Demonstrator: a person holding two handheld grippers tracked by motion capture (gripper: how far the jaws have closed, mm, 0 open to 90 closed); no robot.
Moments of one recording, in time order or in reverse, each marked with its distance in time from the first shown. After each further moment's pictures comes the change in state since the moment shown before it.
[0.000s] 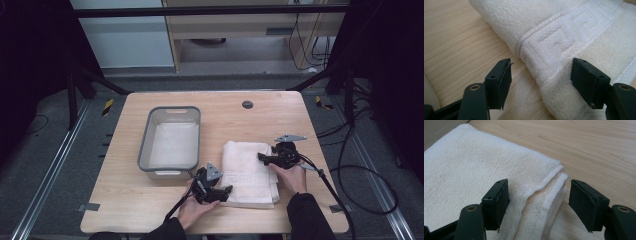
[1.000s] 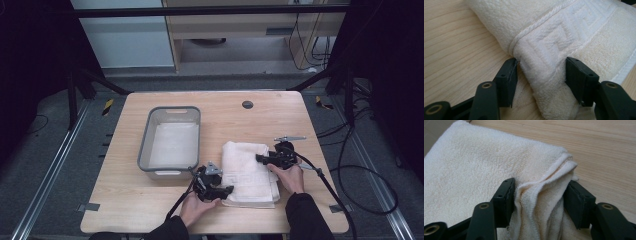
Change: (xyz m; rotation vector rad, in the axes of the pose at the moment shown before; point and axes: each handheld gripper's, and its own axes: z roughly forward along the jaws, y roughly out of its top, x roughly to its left) left arm 0.010 0.000 0.012 0.051 -0.123 -0.077; right arm -0.006 -0.006 0.014 0.055 0.106 0.159
